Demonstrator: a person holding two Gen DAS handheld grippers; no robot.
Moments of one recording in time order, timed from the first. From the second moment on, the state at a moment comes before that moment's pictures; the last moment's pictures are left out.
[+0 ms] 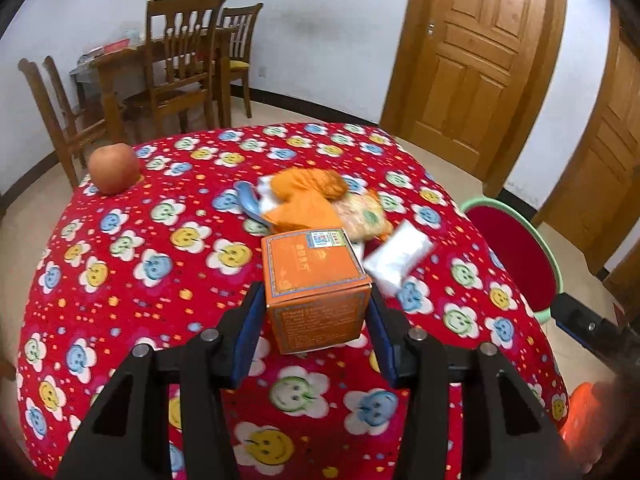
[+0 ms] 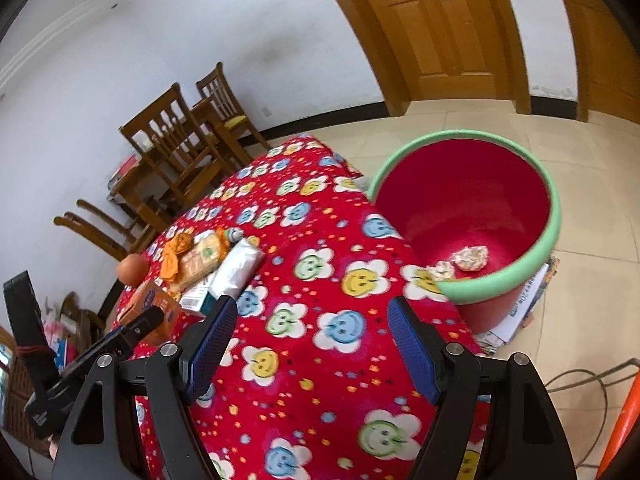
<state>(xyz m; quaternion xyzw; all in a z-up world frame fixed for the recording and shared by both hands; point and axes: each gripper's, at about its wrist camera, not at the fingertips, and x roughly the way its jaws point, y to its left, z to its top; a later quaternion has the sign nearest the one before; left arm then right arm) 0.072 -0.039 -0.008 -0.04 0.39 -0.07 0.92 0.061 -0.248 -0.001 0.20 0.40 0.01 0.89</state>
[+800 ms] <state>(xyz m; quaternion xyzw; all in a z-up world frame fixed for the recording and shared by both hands) 0.095 0.021 -0.024 -0.09 0.40 0.00 0.91 0.156 -0.170 -0.037 0.14 0.45 0.05 0.88</state>
